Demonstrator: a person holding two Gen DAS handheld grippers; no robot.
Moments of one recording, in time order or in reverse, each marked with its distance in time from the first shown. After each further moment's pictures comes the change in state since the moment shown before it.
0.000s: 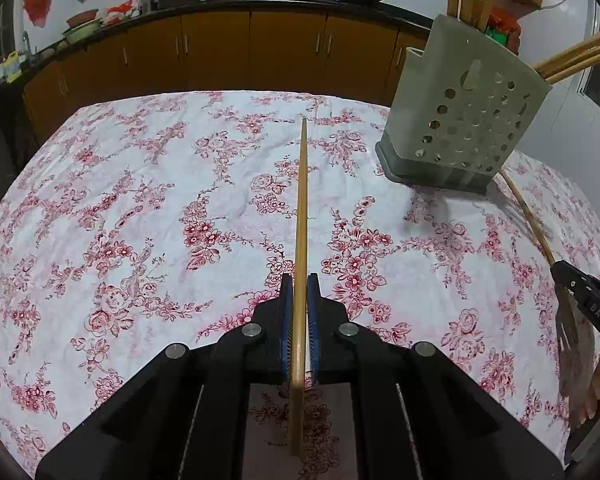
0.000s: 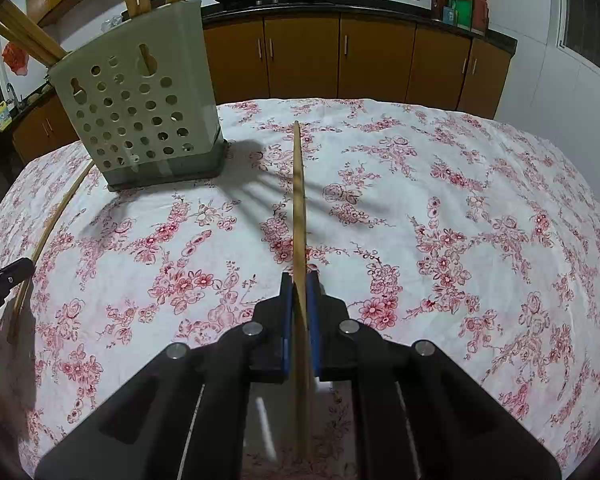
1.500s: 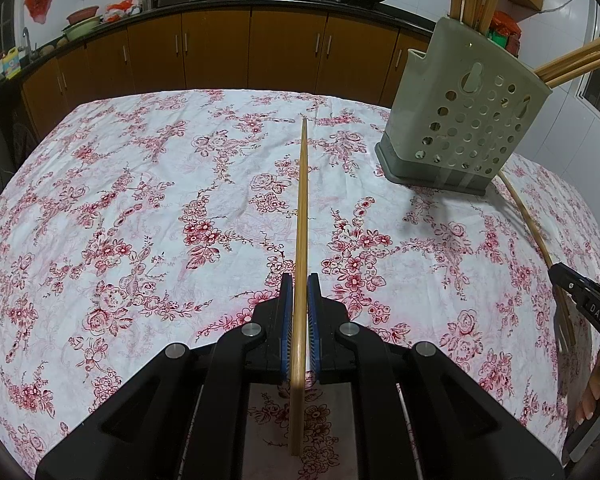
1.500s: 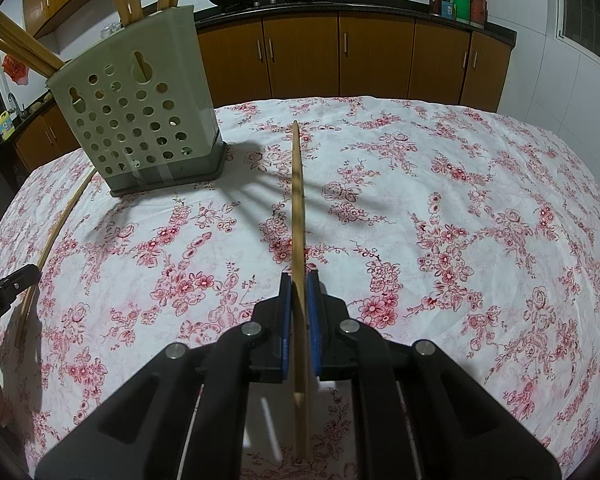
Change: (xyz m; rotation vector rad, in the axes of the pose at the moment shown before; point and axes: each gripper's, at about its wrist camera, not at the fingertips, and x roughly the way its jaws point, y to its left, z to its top) left arm 0.000 0.000 -0.001 -0.008 0.000 -0.001; right arm -0.001 -0.007 -0.001 0.023 0.000 0.025
